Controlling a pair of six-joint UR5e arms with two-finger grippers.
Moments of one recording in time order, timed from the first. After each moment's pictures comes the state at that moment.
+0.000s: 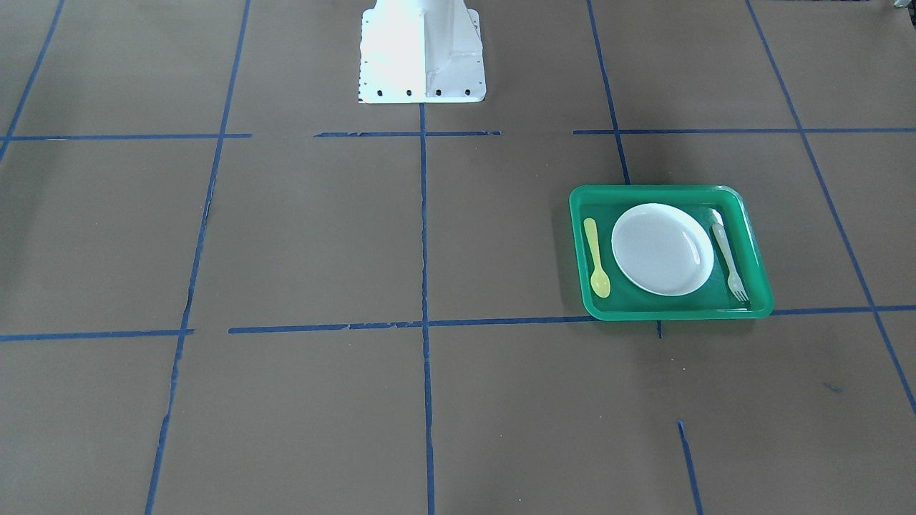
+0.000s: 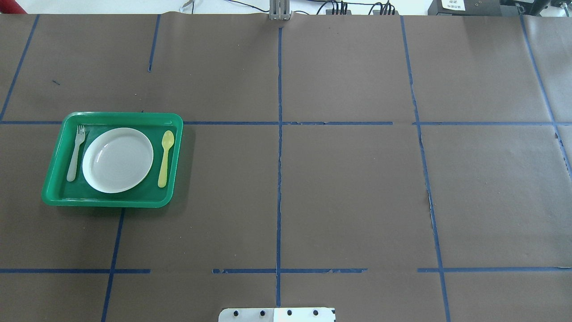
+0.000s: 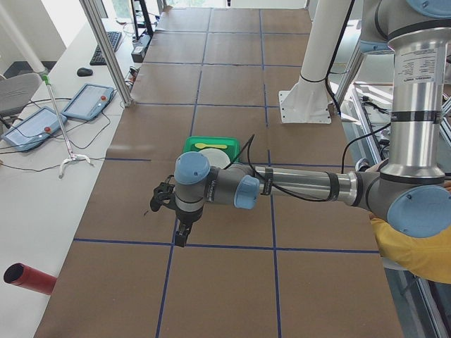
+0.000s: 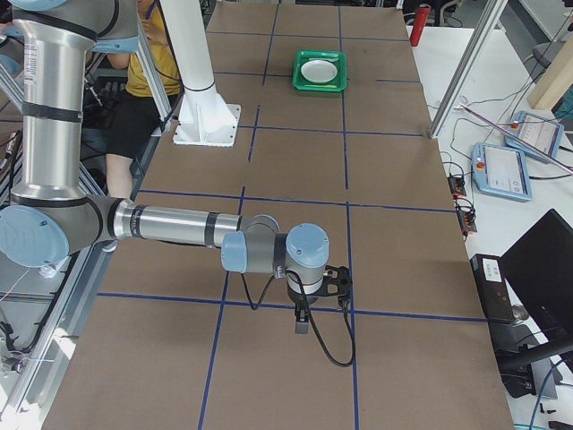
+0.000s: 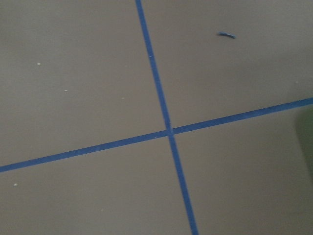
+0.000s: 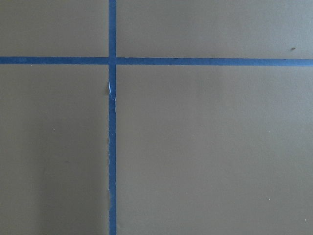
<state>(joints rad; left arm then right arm) -1.59 -1.53 -1.67 -1.70 -2.29 0.10 1.58 -1.70 1.64 -1.50 2.28 0.01</state>
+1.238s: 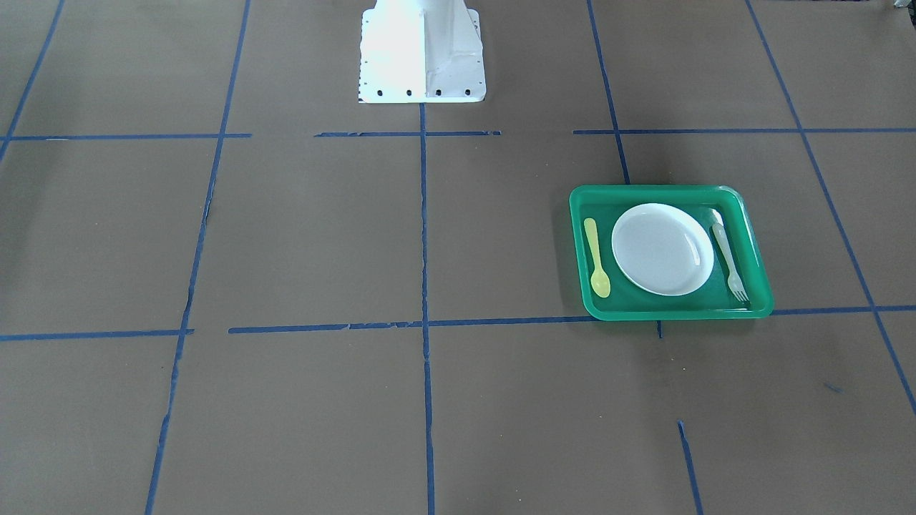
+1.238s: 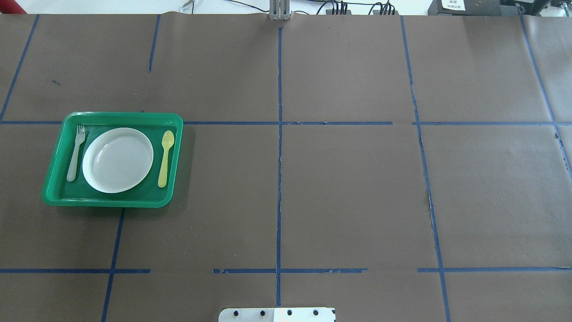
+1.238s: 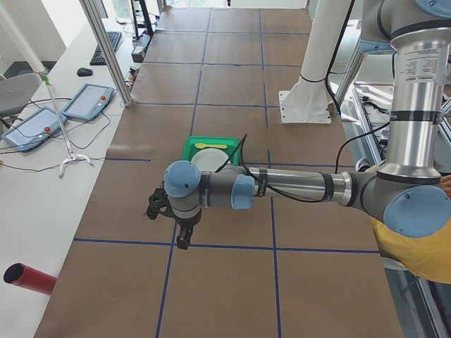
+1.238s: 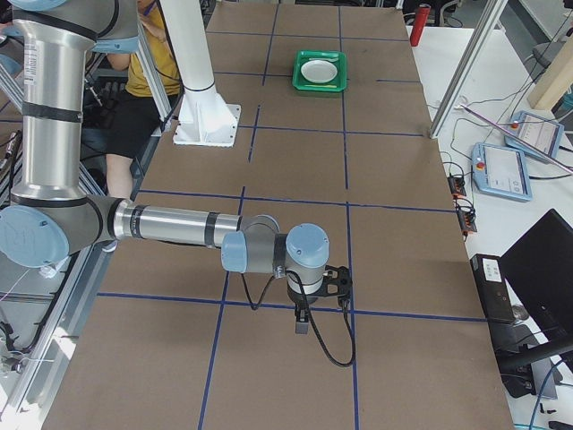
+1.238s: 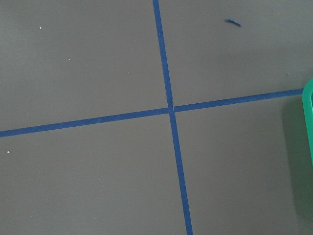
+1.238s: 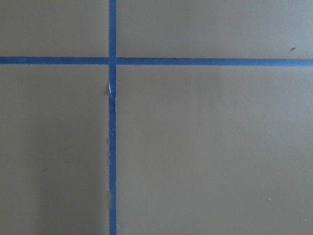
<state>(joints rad) -1.61 -1.57 -1.64 -1.59 -2.38 0.13 1.58 -1.70 1.64 -1.50 2.28 0.01</state>
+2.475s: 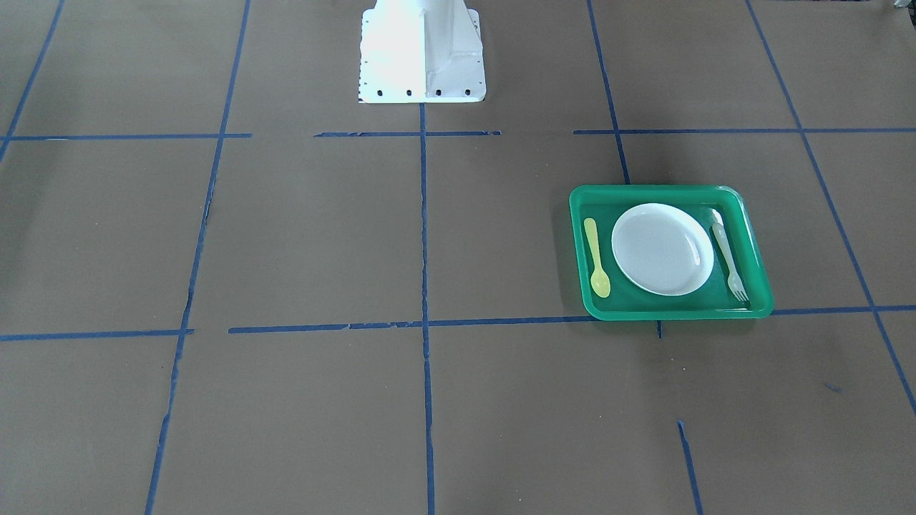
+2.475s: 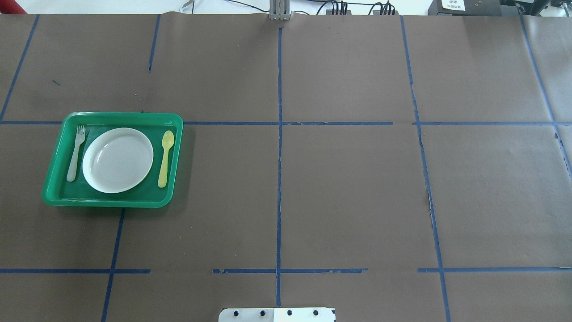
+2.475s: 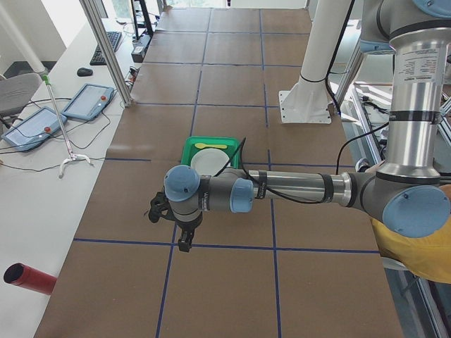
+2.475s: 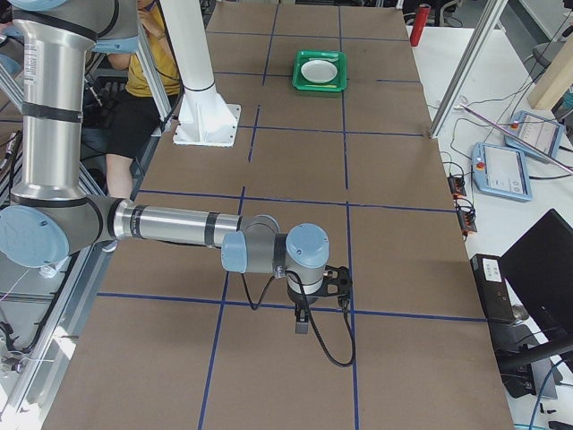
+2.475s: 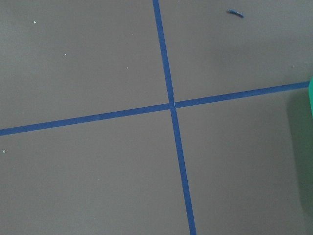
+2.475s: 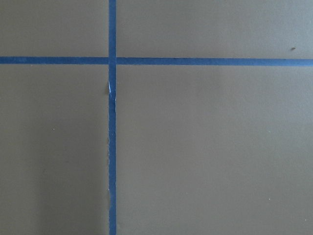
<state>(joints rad) -1.59 -1.56 -1.61 -1.58 -2.38 0.13 1.58 -1.70 1.64 -1.50 2.28 0.01</state>
